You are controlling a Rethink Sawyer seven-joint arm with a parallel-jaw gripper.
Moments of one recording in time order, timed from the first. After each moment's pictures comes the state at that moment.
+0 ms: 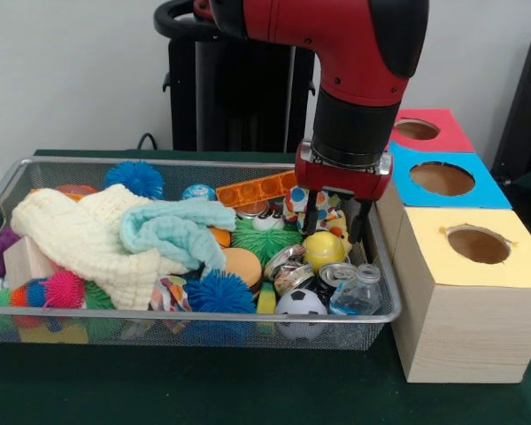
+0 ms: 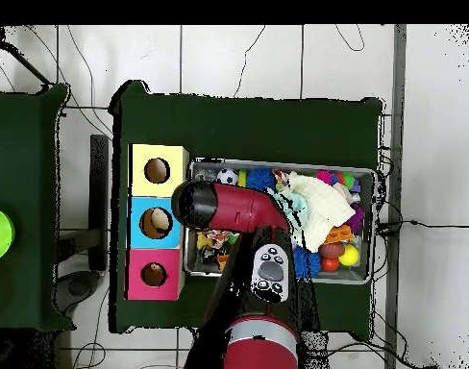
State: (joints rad) arm -0.03 -0.48 -0.15 1.53 0.11 0.55 1.76
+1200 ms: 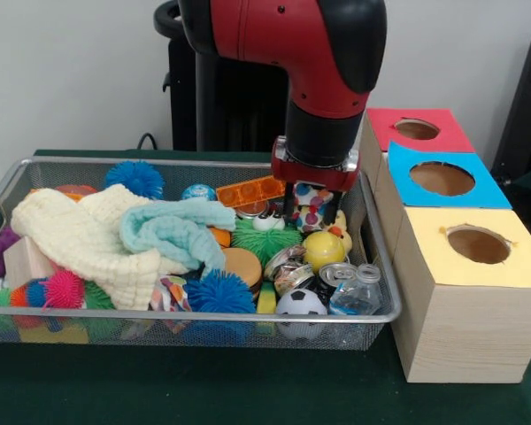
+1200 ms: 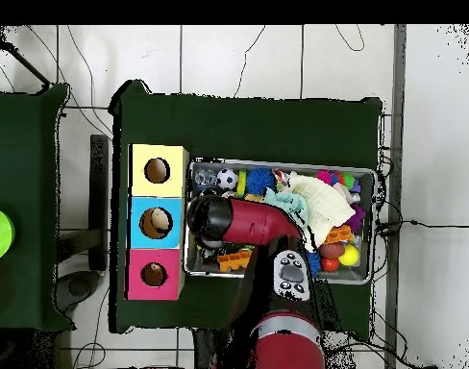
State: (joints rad) arm -0.11 -0.48 -0.09 1.61 0.03 0.61 1.76
